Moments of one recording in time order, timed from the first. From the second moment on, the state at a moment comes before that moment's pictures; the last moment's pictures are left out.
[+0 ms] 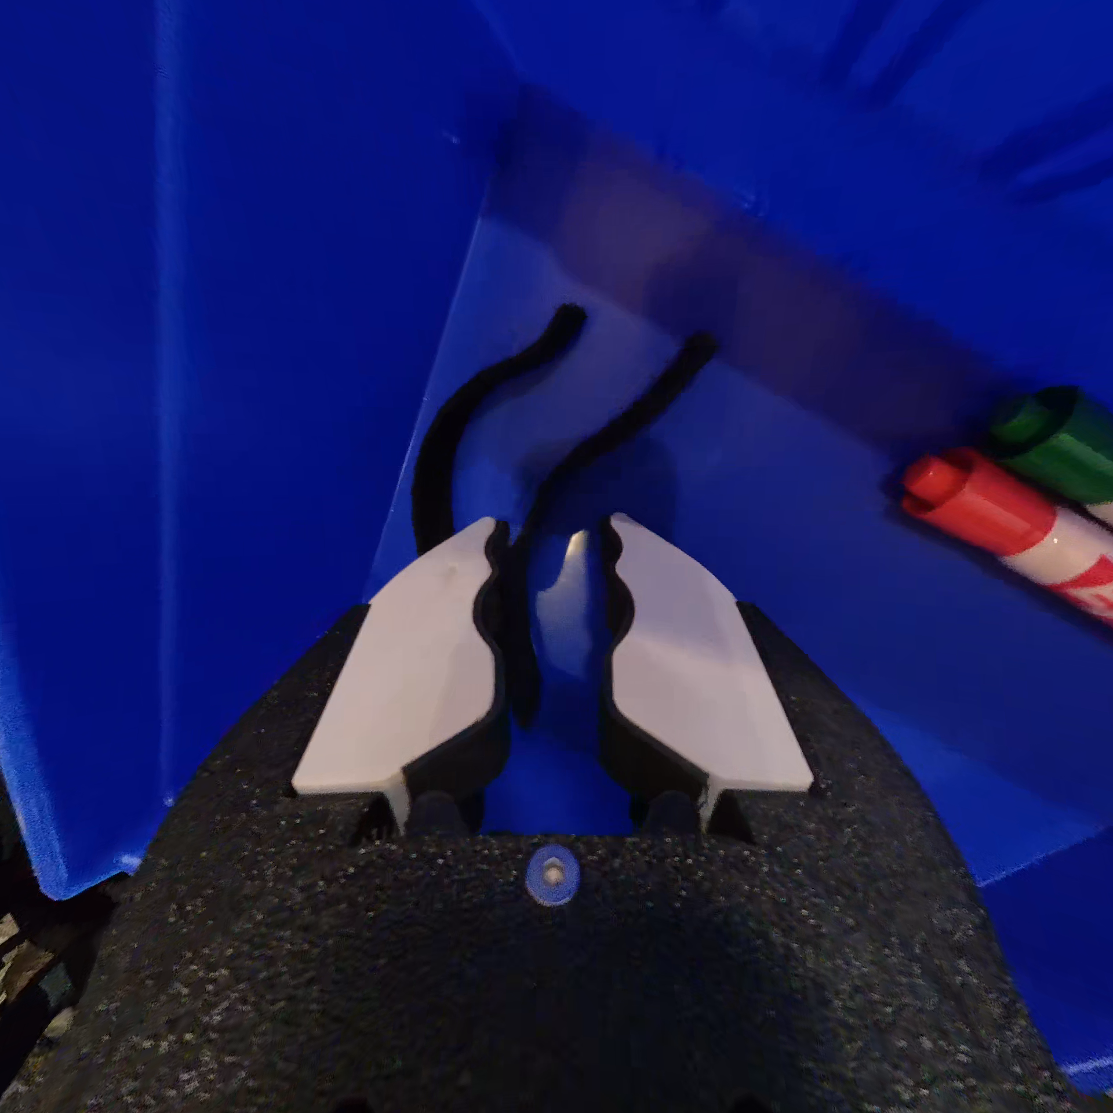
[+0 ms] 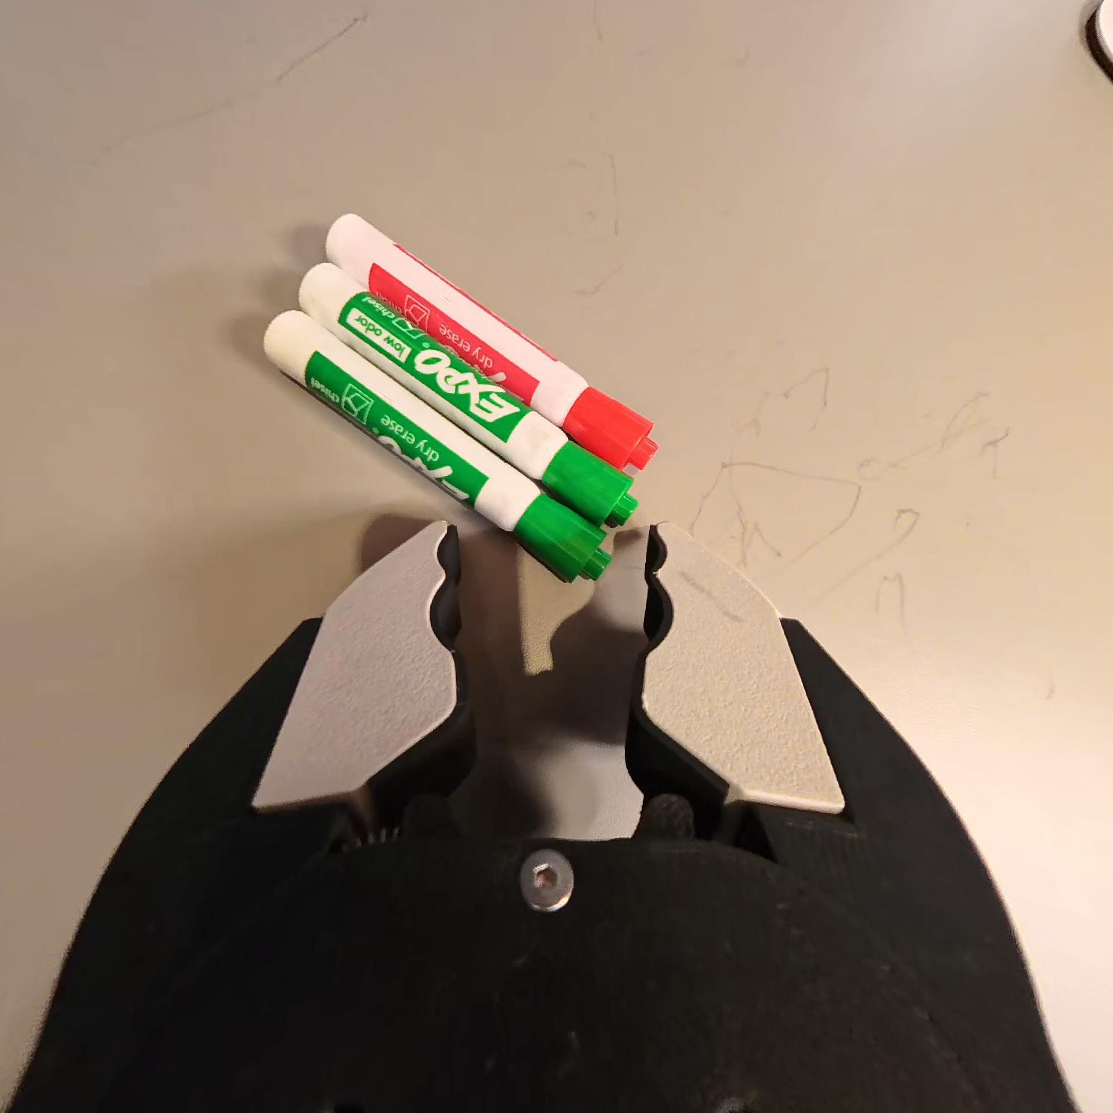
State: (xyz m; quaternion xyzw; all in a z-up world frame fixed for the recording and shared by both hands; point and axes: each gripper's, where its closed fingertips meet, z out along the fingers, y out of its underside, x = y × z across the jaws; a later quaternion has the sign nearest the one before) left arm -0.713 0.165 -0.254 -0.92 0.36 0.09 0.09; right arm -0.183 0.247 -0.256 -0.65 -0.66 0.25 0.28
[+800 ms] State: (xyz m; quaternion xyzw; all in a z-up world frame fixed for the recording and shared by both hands) left arm -0.422 0.271 -0.037 -0.87 0.36 -0.01 0.33; right arm -0.177 0.248 -0.217 -0.59 -0.65 0.32 0.37
